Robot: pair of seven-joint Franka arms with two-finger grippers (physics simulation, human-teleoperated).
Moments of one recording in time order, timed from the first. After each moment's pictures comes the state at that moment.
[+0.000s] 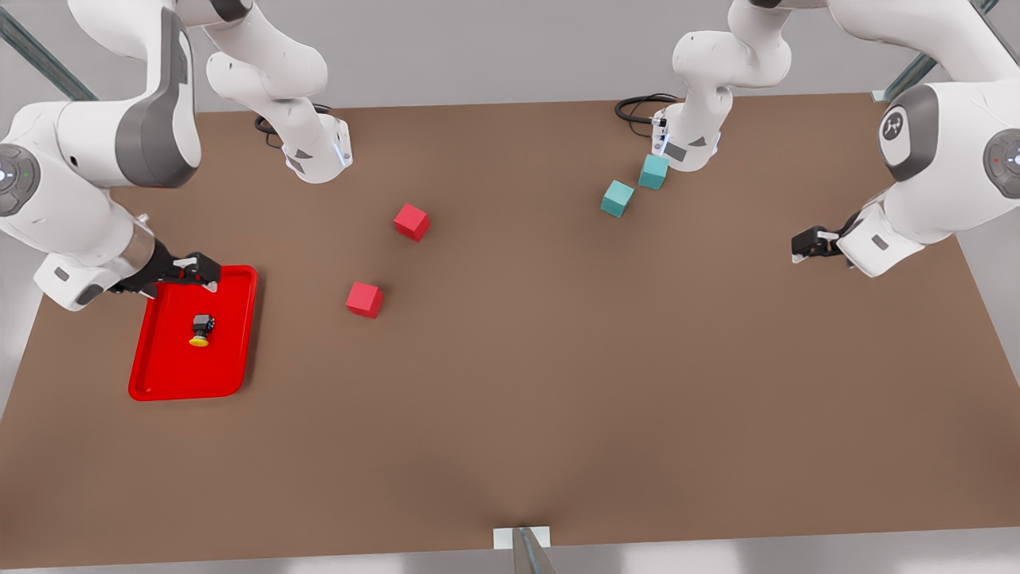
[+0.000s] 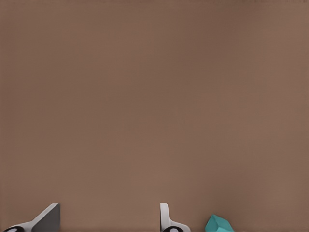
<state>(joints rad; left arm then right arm) -0.18 0.14 0.17 -1.44 -0.03 1.44 0.13 0.05 0.14 0.00 -1.41 -0.06 1.49 -0.06</state>
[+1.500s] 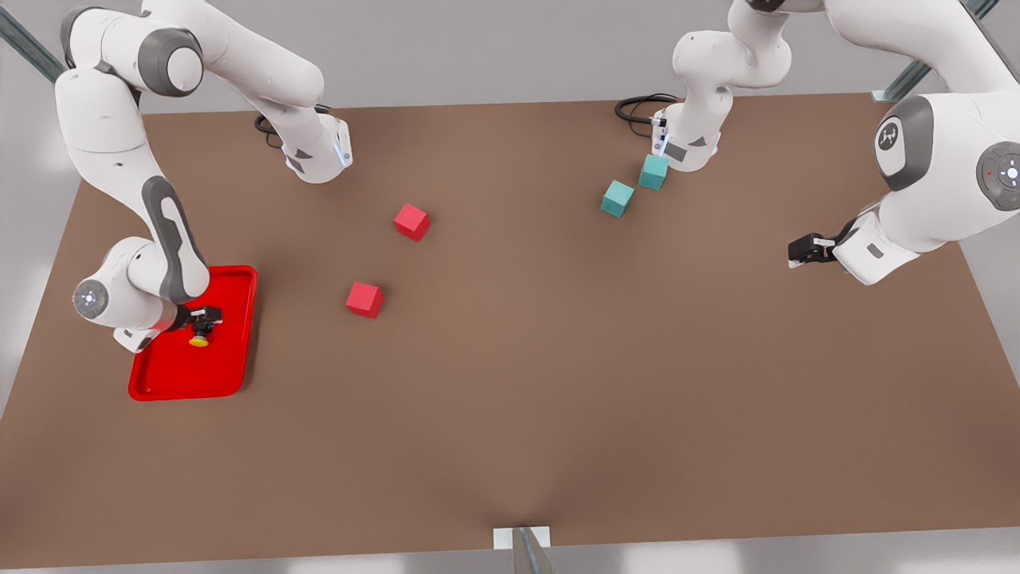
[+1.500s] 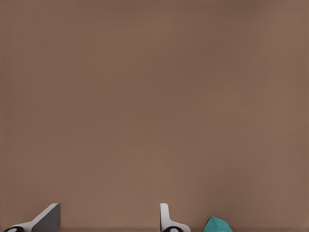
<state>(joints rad) -0.17 0.15 0.17 -1.44 -0.03 1.44 0.12 -0.40 0.47 -0.01 -2.11 -0.06 2.39 -0.50</state>
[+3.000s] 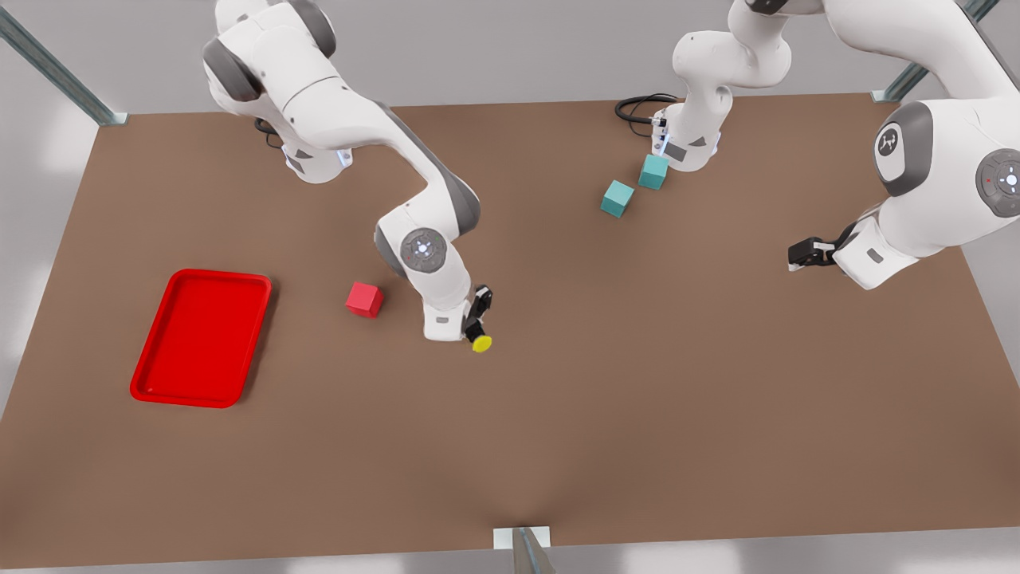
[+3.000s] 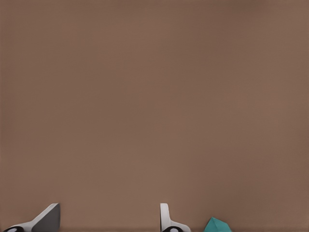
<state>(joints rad) -0.17 0.17 0.17 -1.44 -0.03 1.45 0.12 0.65 0.57 0.02 -1.47 0.12 2.16 -0.02</state>
